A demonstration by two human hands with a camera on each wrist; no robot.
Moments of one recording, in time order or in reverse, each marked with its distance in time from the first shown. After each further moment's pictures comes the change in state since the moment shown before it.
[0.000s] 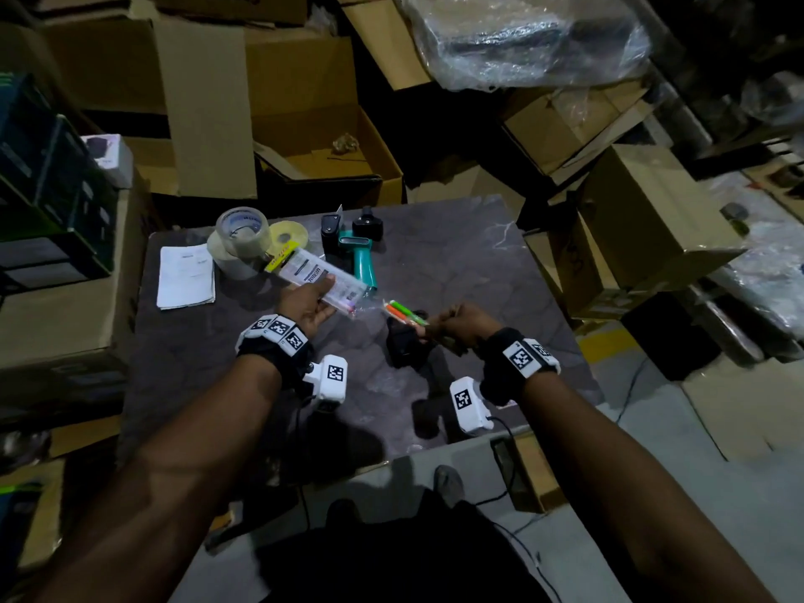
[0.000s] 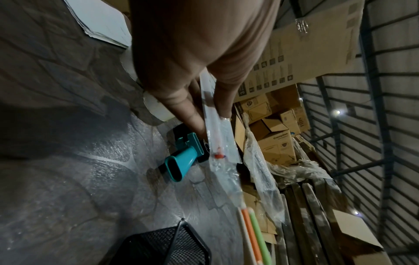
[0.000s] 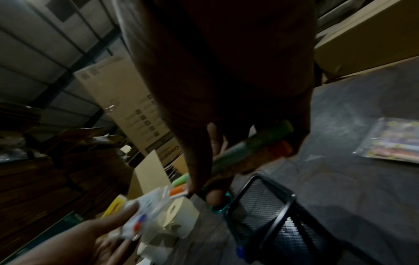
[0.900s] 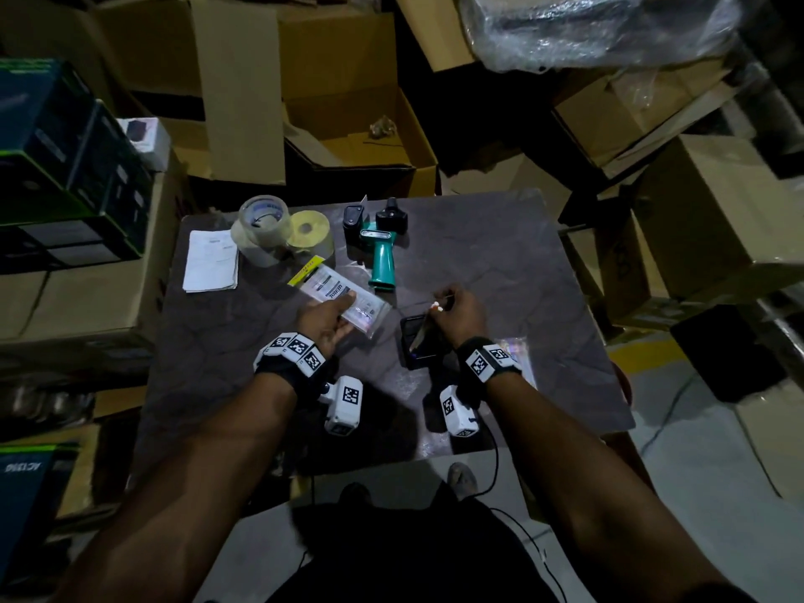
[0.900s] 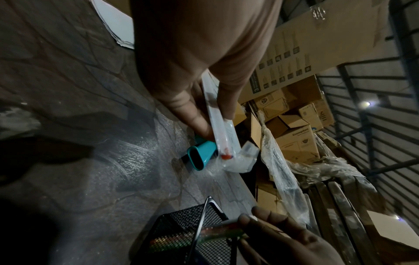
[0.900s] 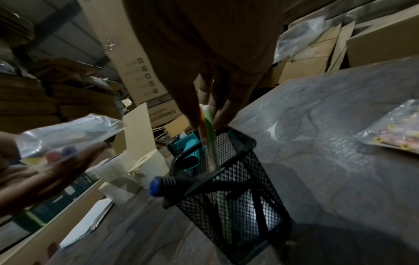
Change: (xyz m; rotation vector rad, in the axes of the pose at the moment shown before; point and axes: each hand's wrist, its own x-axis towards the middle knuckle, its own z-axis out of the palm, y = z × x) left_hand 0.003 -0.039 -0.007 0.017 0.085 -0.044; right_hand 0.064 0.013 0.024 -0.115 0.380 -0.207
